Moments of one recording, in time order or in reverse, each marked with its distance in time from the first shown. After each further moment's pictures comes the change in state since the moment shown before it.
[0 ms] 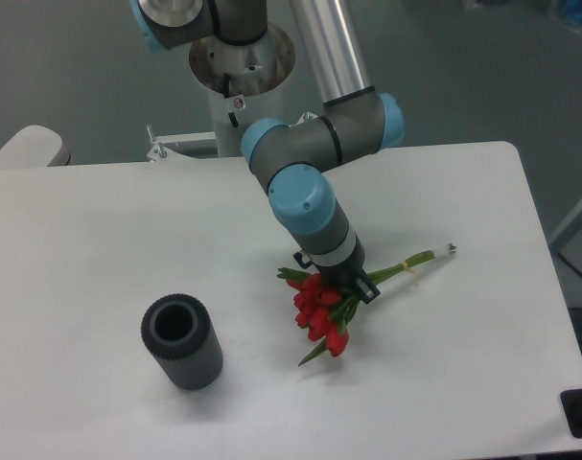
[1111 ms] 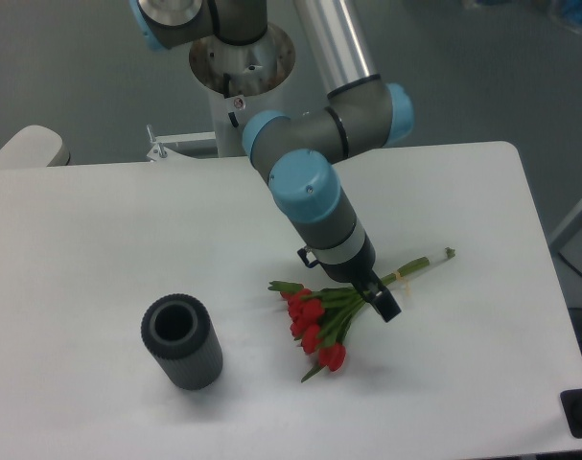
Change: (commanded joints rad) arm 0.002 0.043 0.263 -0.162 -0.087 -0.014
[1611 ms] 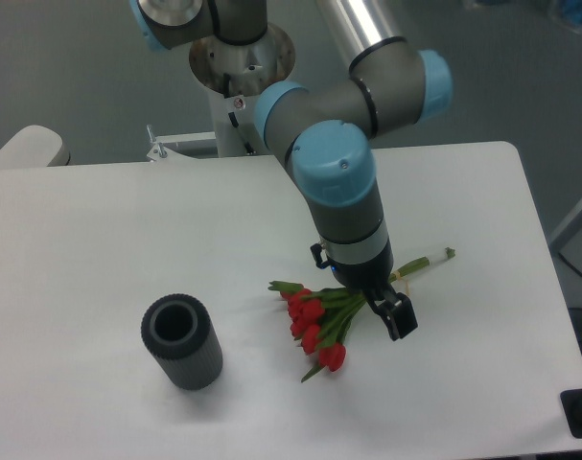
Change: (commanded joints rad) arm 0.006 -0.046 0.227 -0.178 -0.285 -0.152
